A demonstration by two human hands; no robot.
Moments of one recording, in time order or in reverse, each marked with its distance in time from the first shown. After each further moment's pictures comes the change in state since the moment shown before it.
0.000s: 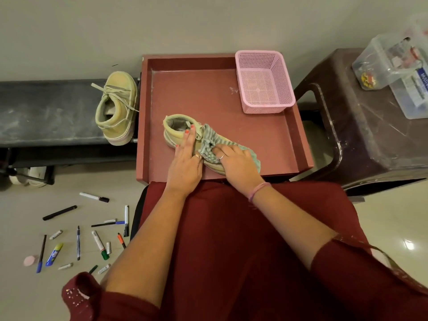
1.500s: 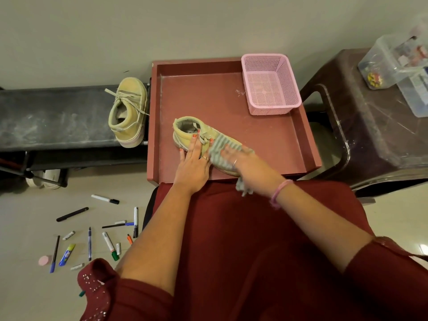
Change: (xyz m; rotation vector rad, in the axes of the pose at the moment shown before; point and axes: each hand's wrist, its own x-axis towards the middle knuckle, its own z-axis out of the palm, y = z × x) left_hand 0.003 -0.002 -0.004 0.221 -0.287 -0.027; right_hand -0.019 0.014 -0.021 0.117 -0.252 0.033
